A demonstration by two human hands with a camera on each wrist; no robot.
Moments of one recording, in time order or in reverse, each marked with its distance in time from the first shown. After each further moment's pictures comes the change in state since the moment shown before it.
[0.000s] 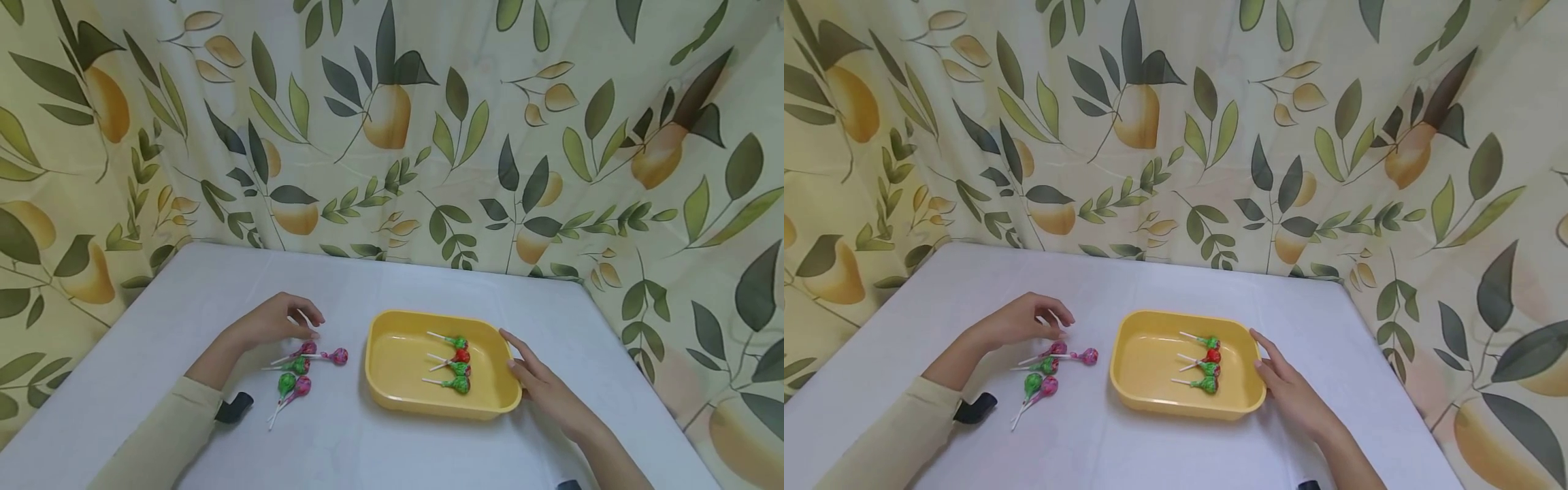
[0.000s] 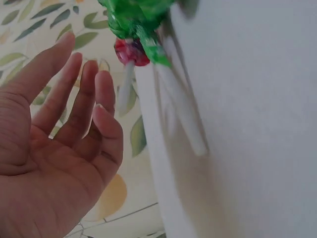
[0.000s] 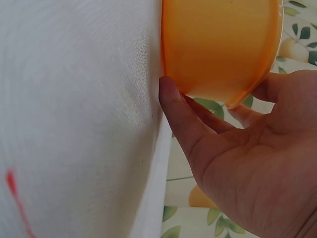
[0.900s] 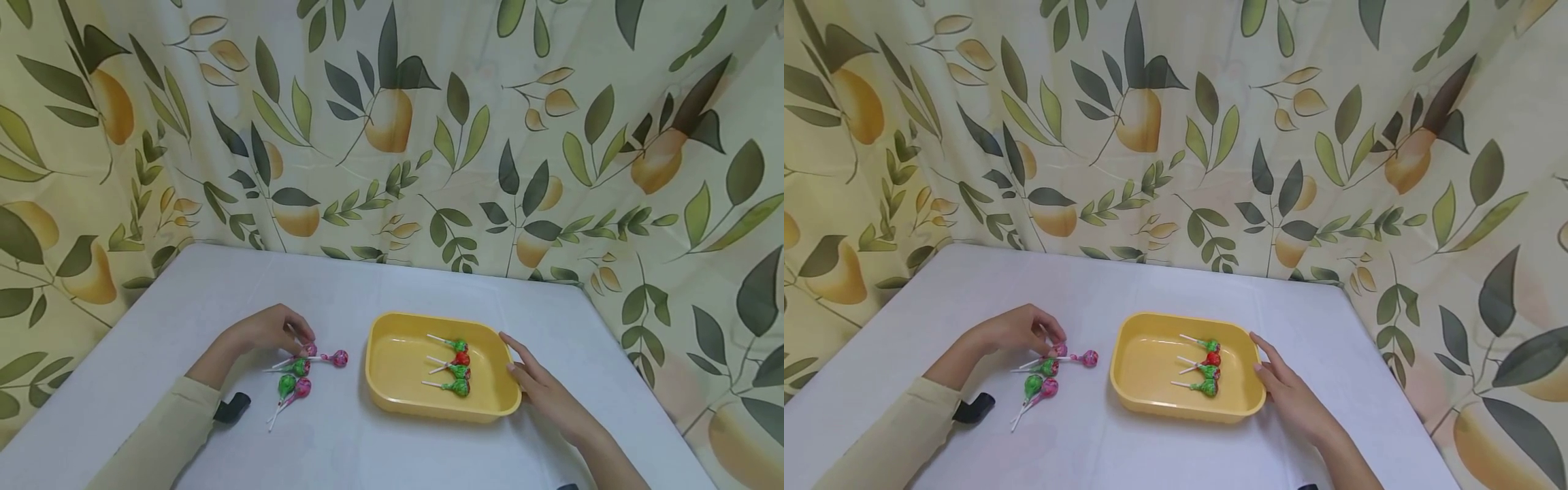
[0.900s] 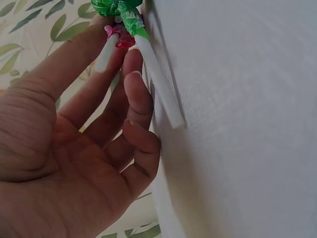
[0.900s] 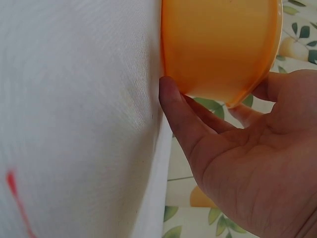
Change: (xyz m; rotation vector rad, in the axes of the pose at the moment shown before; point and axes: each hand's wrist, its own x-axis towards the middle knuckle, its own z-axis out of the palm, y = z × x) left_hand -0.004 -0.012 0.001 0.082 -0.087 -0.187; right_hand 0.001 0.002 0.000 -0.002 -0.002 0.010
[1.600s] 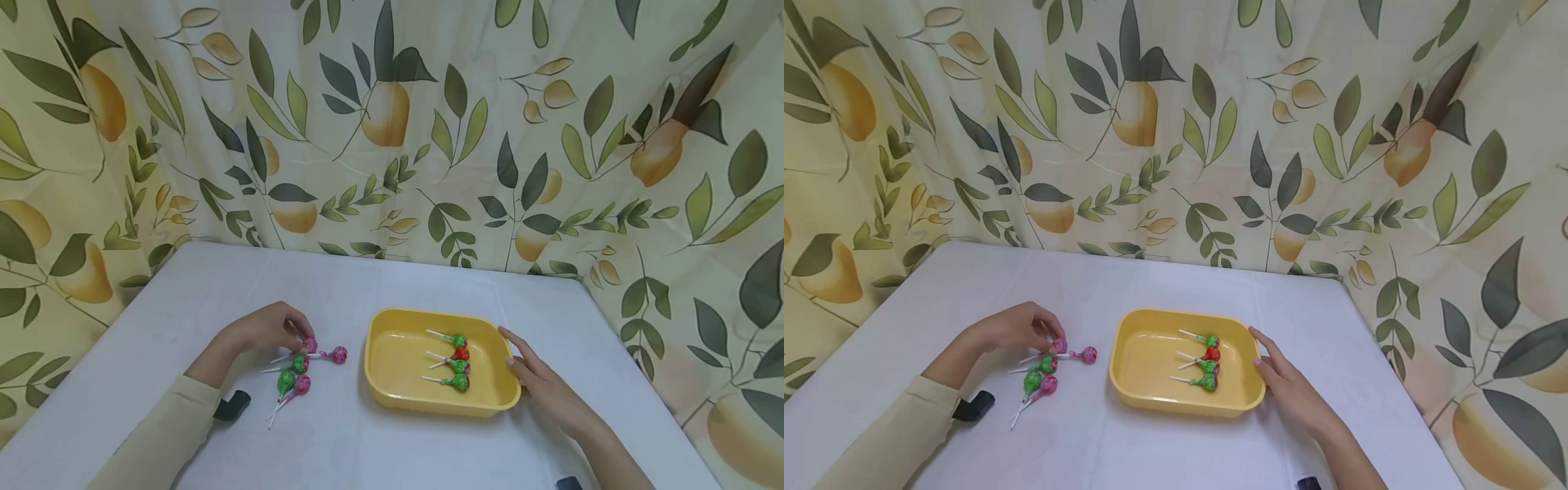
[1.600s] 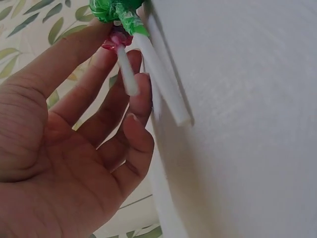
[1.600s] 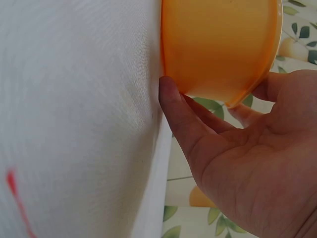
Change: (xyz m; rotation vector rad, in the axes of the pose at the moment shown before) left_hand 0.000 0.004 0.000 0.017 -0.022 0.050; right_hand 0.000 -0.003 -0.001 -0.018 0.005 0.008
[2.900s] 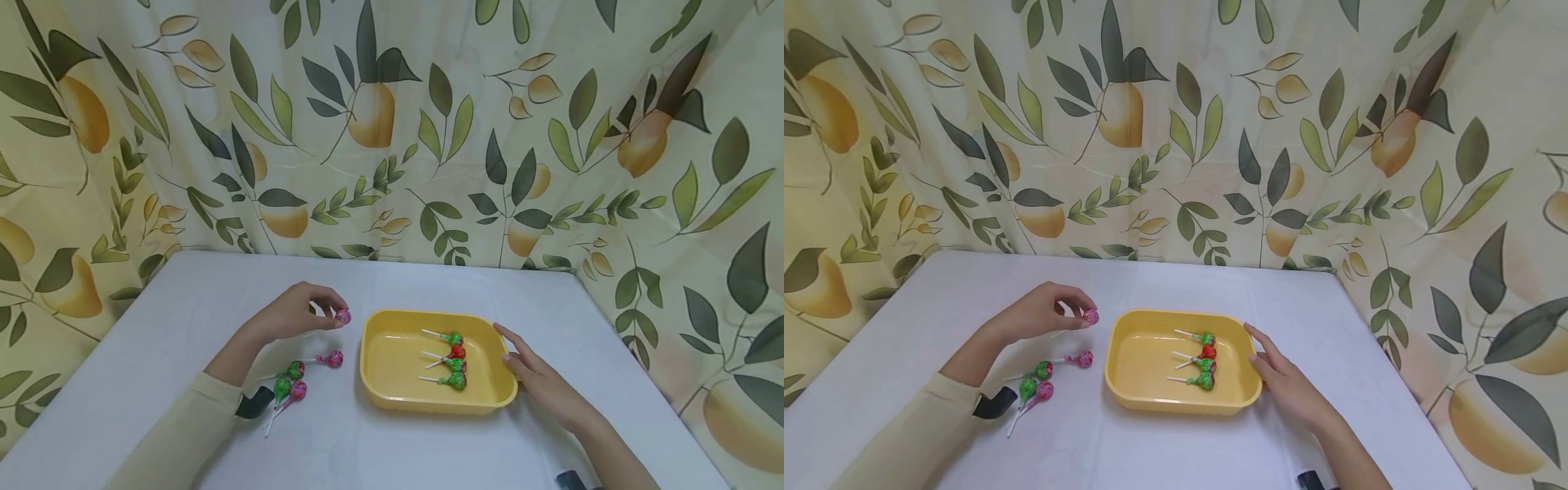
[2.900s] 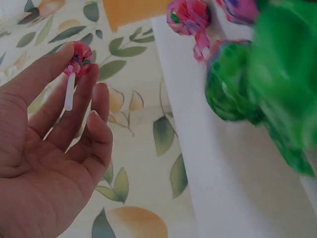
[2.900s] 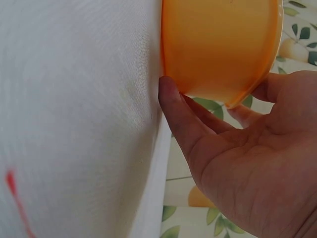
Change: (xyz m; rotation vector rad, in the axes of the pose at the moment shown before) left_hand 0.027 0.062 0.005 0.011 0.122 0.234; right_hand -0.001 0.000 0.000 -0.009 0.010 0.016
